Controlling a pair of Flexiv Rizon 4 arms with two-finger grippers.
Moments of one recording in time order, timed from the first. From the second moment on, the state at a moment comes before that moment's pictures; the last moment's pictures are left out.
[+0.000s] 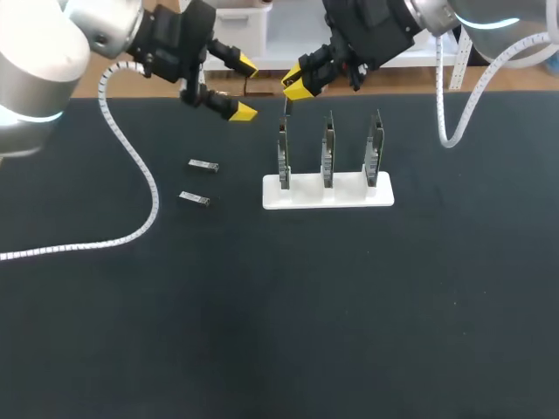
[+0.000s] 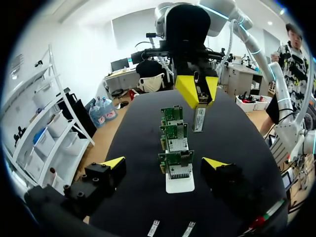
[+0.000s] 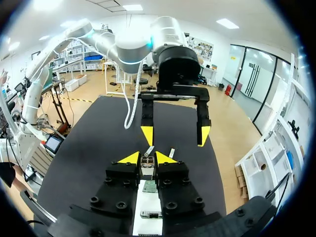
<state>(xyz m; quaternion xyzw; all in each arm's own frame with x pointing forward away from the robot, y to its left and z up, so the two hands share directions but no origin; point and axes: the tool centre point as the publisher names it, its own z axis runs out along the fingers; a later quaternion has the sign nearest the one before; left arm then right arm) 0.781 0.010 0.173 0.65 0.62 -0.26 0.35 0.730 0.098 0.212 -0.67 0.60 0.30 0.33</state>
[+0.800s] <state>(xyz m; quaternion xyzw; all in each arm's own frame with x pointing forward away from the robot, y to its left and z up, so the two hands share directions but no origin) 0.783 0.020 0.177 0.64 0.63 -0.27 0.35 0.721 0.101 0.204 -0.67 0.59 0.32 0.31</state>
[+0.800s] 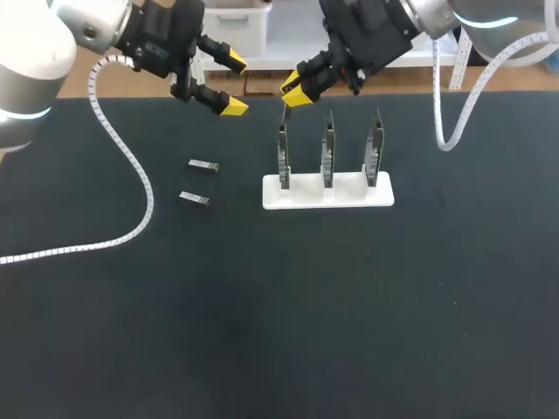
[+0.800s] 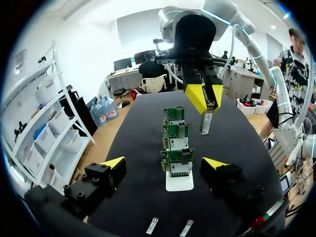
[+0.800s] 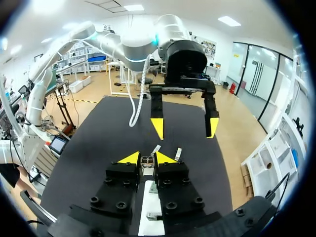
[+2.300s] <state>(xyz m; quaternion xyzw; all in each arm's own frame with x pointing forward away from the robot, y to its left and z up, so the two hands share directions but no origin) 0.782 0.020 0.177 0.64 0.63 -0.27 0.35 0.741 0.104 0.178 -0.68 0.60 0.35 0.24</state>
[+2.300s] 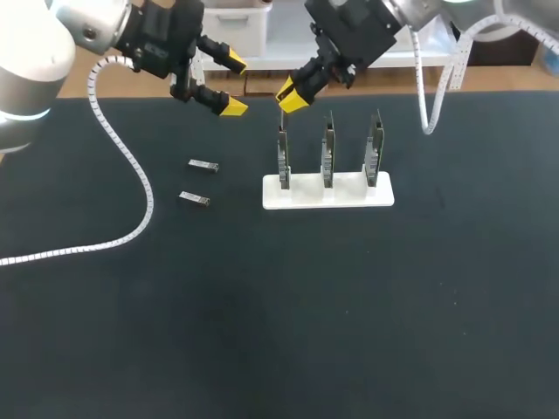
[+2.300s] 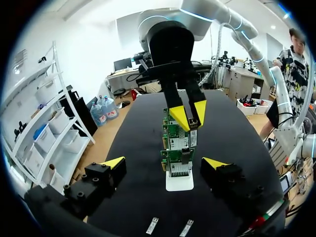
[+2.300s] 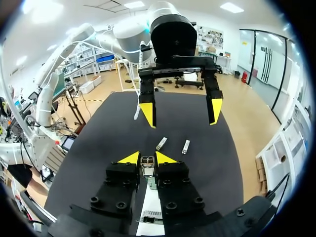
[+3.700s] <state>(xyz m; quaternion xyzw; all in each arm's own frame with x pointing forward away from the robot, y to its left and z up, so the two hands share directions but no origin) 0.782 0.020 0.177 0.64 0.63 -0.27 0.35 0.754 0.105 0.169 -0.68 0.60 0.36 0.23</state>
